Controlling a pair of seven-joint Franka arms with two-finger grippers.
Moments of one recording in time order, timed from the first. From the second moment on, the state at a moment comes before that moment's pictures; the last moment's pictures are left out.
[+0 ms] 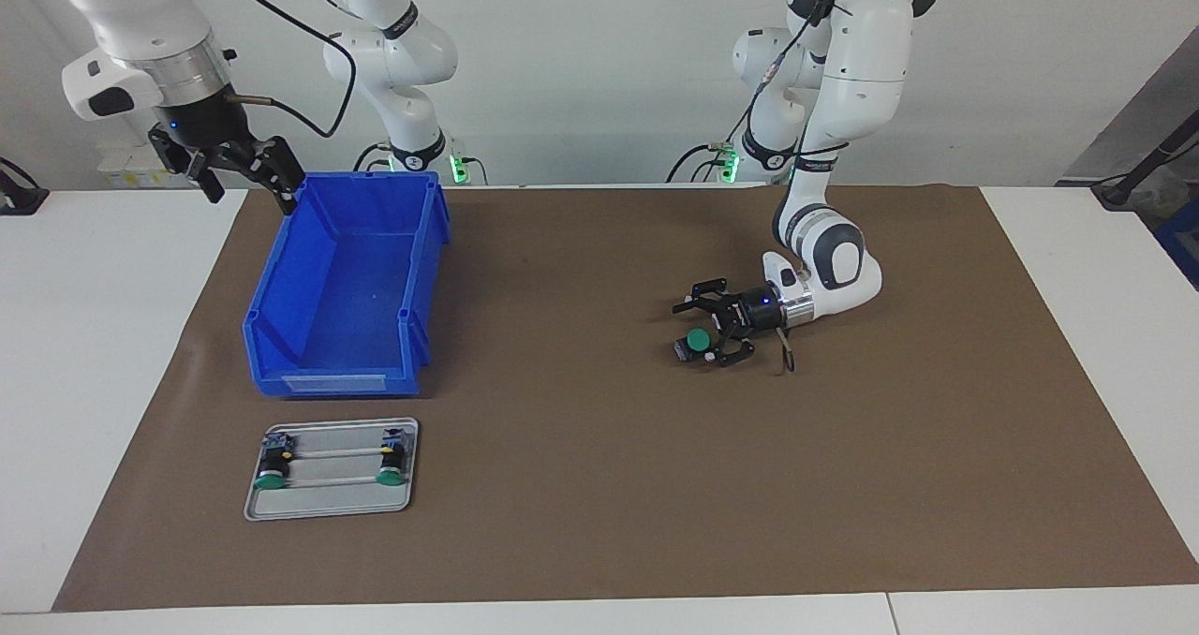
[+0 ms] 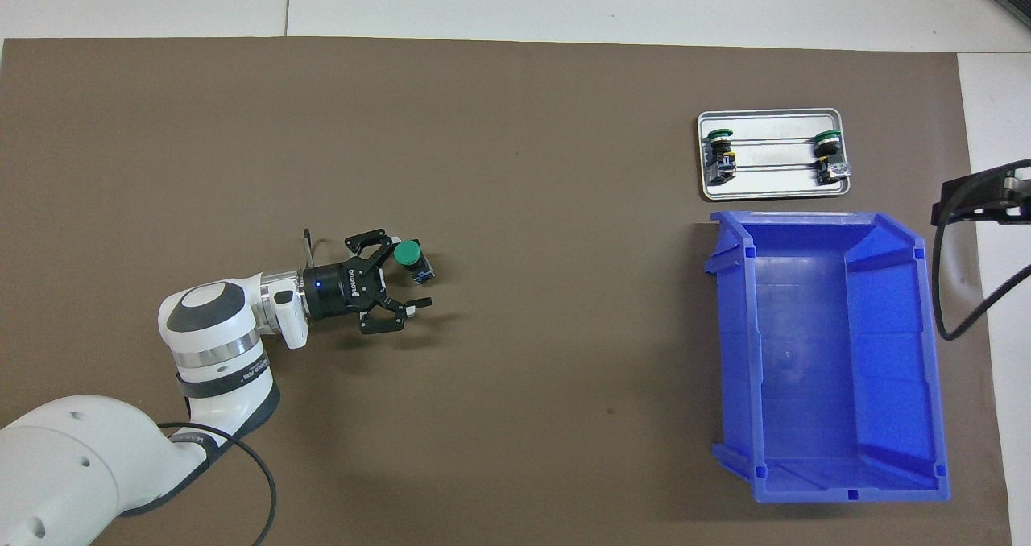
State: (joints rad) left arm -0.21 0.40 0.06 -2.25 -1.80 1.83 2.48; right arm 0.05 -0.02 -0.09 -1.52 -0.05 1.53 0.17
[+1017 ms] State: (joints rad) left arm -0.21 0.39 0.06 -2.23 -1.76 1.81 2.46; right arm 0.05 -0.02 -0.09 -1.53 -0.05 1.53 0.17
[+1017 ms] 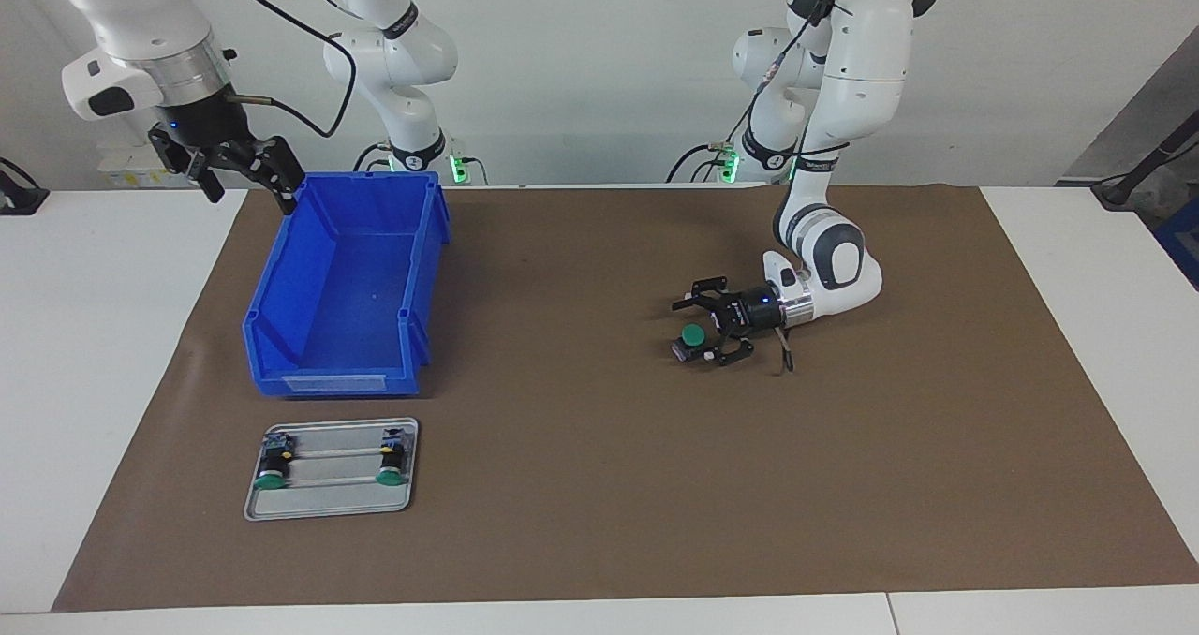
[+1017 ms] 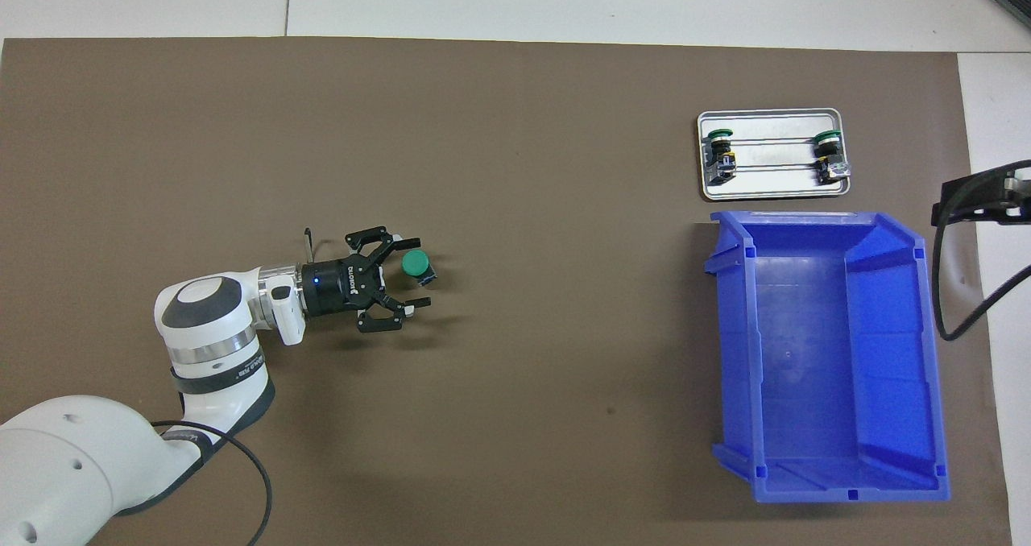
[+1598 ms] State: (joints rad) left arm -0.14 0.38 0.07 -2.22 -1.64 1.78 2.43; right arm 0.04 -0.02 -0.09 -1.53 -0.05 1.53 0.17
